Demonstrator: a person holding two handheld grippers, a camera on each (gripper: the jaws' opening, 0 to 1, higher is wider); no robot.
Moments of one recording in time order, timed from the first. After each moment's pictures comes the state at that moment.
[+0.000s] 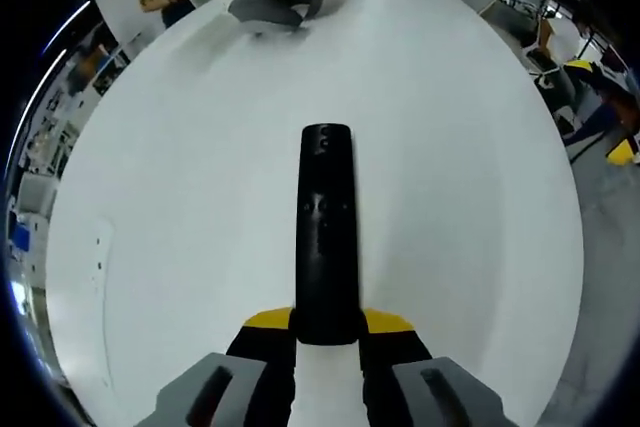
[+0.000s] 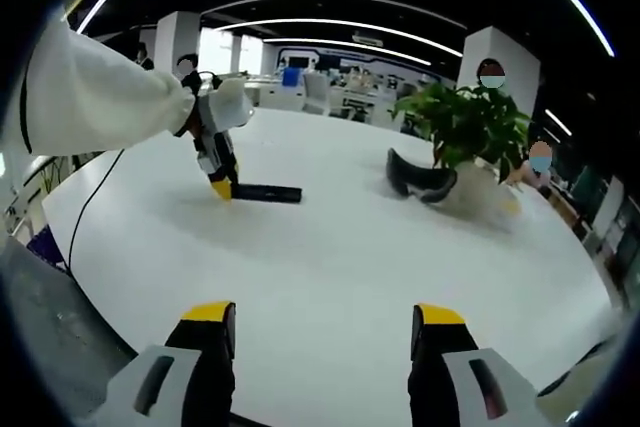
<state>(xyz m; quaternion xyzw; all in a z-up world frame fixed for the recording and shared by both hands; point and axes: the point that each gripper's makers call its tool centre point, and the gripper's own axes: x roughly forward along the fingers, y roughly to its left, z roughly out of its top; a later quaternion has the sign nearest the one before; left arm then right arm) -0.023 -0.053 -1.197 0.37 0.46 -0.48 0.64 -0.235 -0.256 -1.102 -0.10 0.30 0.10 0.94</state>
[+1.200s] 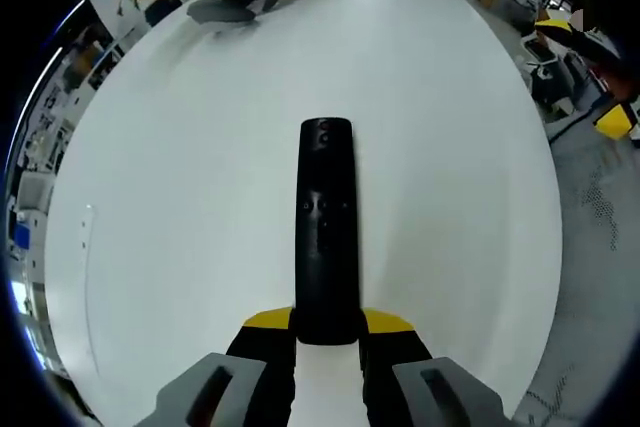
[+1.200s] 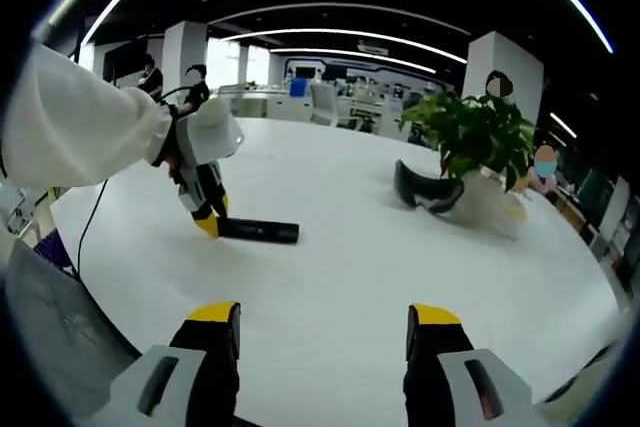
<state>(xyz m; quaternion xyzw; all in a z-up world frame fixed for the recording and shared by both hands) -0.105 -0.056 -1.198 0.38 0.48 -0.47 0.63 -0.235 -0.248 -1.092 -0.09 0.28 0.12 0.95</state>
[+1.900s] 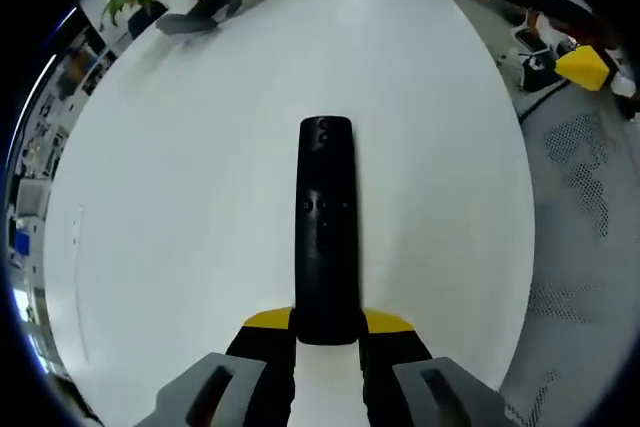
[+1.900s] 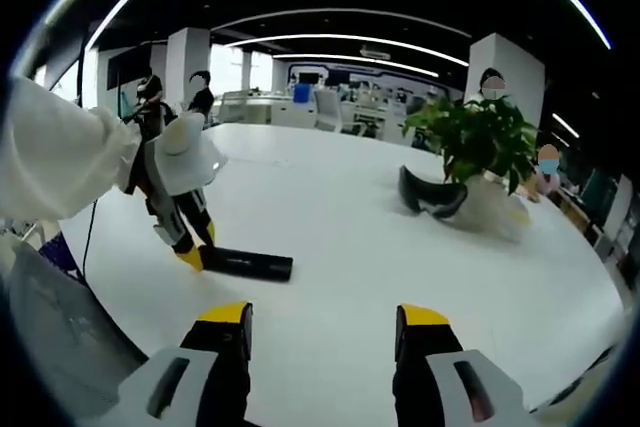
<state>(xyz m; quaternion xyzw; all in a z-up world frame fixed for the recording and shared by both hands) -0.170 -0.062 -1.199 0.39 0.48 -0.48 0.62 -0.237 -0.244 -1.086 -0.08 0.27 0.13 0.95</state>
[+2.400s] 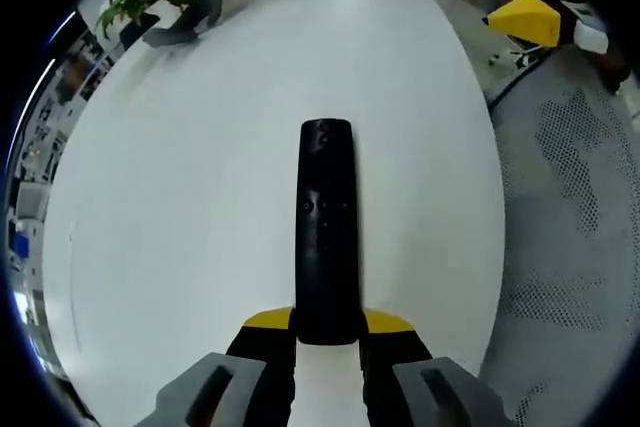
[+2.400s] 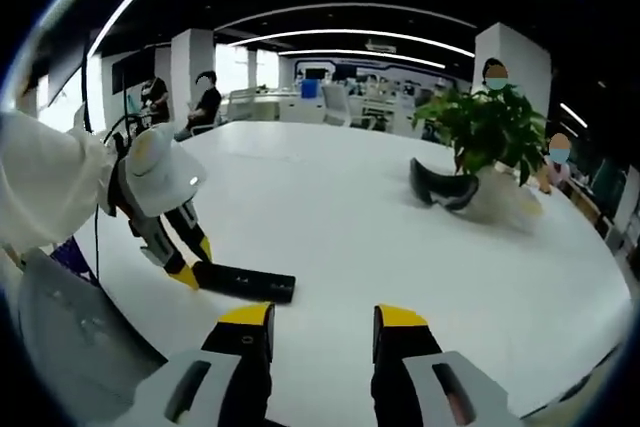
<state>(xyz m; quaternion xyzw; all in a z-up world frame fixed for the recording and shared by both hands) -0.211 -0.064 -1.199 0.39 0.47 -0.49 0.62 -0.243 -0.233 -1.092 -0.06 0.29 0.17 0.94</state>
